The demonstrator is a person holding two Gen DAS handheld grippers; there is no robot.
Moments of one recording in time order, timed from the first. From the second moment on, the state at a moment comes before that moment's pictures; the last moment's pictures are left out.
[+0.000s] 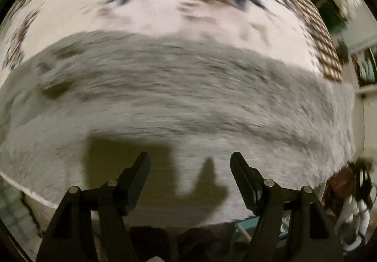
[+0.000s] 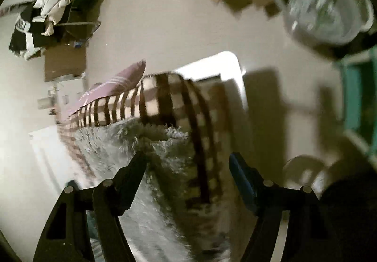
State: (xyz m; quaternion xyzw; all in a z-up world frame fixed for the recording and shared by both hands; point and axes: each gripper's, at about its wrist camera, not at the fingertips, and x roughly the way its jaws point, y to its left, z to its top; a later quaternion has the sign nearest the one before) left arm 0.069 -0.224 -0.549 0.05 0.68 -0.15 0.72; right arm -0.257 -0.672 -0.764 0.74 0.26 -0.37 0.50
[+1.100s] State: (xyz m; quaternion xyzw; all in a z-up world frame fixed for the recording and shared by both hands) left arm 0.070 -0.271 -0.605 0.12 0.71 -0.16 0.68; right arm -0.184 -0.687 -0.737 0.66 0.30 -0.33 0.61
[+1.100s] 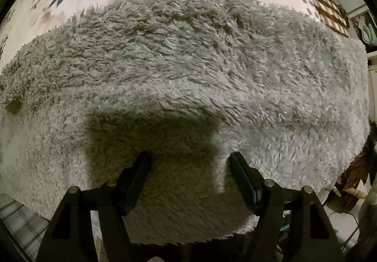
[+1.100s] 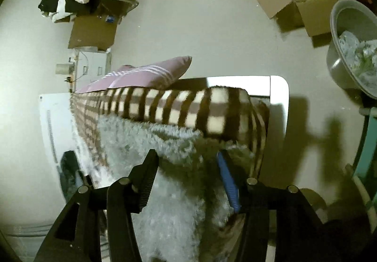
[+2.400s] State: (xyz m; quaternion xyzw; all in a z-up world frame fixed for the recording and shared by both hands) left arm 0.061 -0.289 -0.637 0.12 0.71 -0.19 0.67; right arm -0.174 -0.674 -0.788 0.68 0.26 -0.22 0.65
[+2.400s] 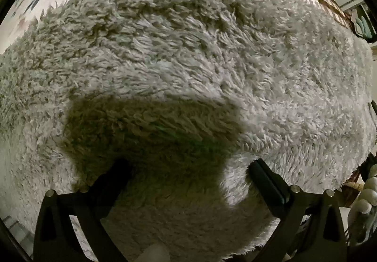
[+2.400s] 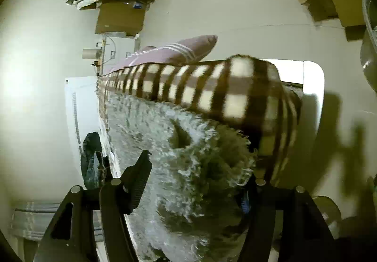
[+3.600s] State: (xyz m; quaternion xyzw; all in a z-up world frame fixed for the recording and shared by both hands) left arm 0.054 0.115 -0.511 -0.21 0.63 0.02 0.74; right arm 0.047 -0.135 -0.717 0.12 0.58 0.05 0.80
